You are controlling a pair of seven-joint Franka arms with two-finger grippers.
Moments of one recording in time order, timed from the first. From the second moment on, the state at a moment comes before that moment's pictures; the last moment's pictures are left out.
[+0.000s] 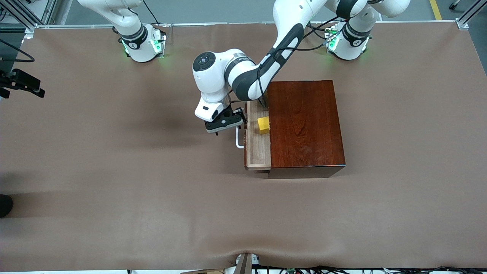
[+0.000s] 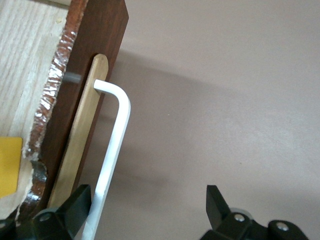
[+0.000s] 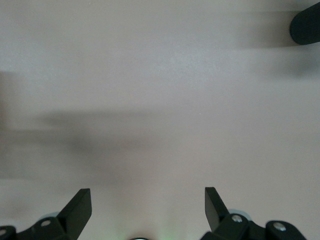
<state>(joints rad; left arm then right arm) -0.98 0.85 0.04 -1.14 0.23 2.03 -1.31 0.01 -0.02 -0.11 -1.54 -0.02 1.47 -0.12</state>
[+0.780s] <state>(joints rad) -0.99 0.88 0.03 -1.11 0.22 2.13 -1.36 0.01 -0.02 -0.11 -1.54 -0.02 1.47 -0.12</state>
